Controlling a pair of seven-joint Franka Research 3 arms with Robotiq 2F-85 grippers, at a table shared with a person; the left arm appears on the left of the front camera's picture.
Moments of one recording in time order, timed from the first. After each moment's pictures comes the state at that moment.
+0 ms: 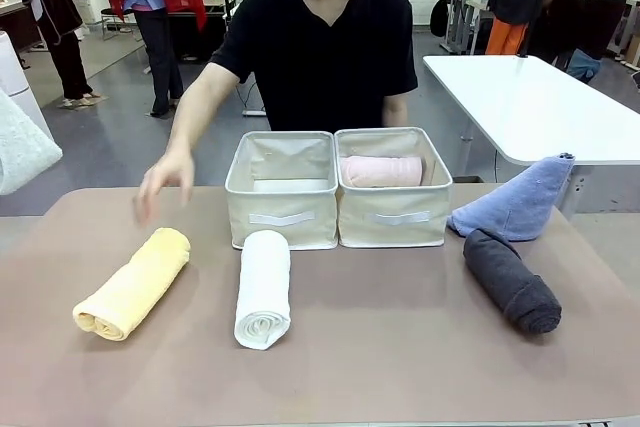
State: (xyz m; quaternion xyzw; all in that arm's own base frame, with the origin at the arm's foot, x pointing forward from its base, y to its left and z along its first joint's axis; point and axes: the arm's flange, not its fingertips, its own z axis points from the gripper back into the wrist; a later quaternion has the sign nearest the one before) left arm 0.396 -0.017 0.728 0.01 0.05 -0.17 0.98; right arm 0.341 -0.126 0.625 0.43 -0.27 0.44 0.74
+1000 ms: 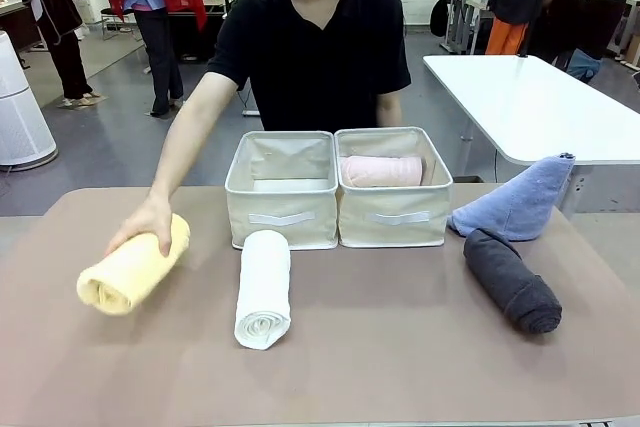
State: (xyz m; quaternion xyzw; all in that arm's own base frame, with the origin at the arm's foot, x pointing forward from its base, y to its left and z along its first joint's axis) left arm 0.240 0.126 0.720 0.01 0.09 -0.18 0.98; right arm 0.341 -0.127 0.625 0.43 -0.27 0.44 0.74
